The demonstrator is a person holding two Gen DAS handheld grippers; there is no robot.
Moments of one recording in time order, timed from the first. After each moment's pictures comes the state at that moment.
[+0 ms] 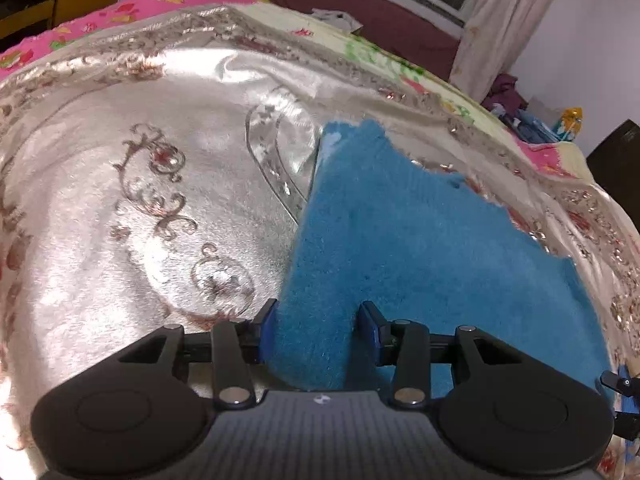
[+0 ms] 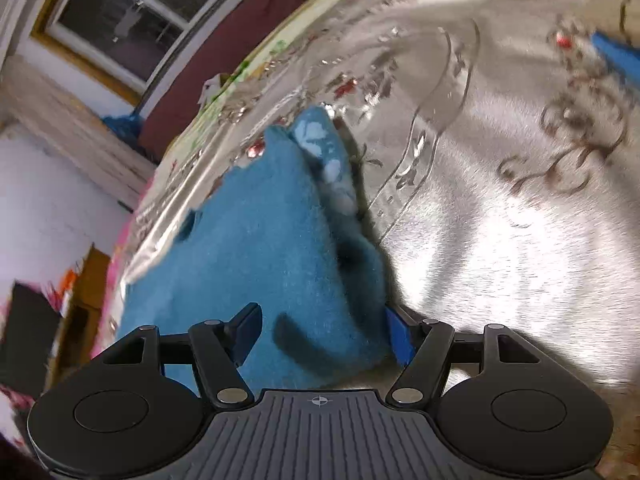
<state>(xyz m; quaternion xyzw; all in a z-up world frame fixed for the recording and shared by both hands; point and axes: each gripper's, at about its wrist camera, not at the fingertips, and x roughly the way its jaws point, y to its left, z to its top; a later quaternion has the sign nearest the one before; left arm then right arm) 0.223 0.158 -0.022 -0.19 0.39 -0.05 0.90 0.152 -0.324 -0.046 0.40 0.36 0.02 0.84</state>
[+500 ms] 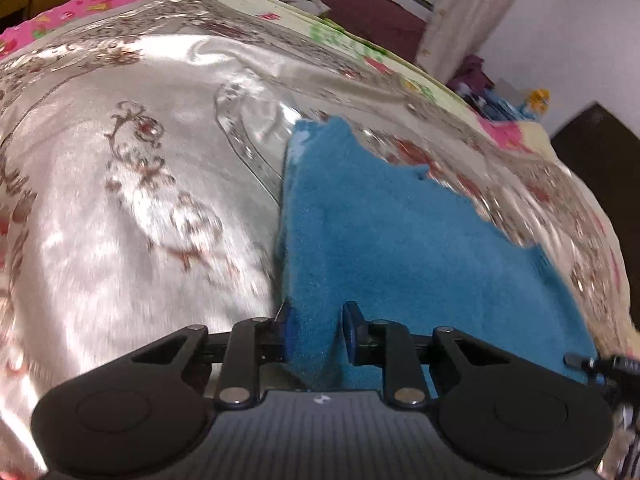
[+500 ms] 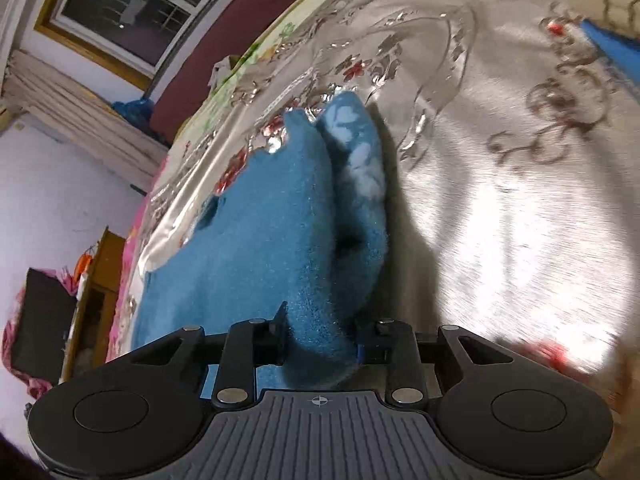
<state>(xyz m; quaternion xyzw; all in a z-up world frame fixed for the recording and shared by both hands) 0.168 0.151 -0.004 -0.19 0.42 -0.12 0.88 0.111 -0.333 -0.025 0.39 0.39 0.06 0.83</state>
